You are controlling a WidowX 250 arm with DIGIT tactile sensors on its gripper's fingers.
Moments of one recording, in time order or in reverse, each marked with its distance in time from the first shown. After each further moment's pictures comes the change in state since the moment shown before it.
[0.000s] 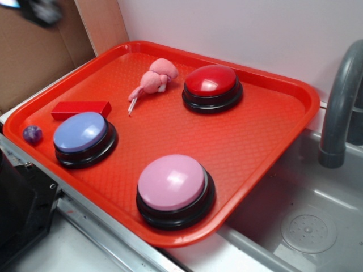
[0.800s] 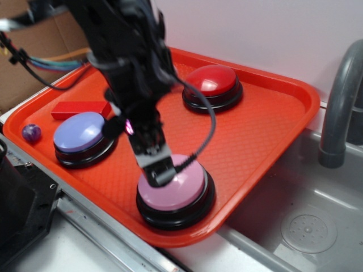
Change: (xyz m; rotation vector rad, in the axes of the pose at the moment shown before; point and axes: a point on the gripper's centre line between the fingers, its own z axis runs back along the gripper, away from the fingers) arm 0.016 -0.070 -0.106 -0.041 -0.042 -0.160
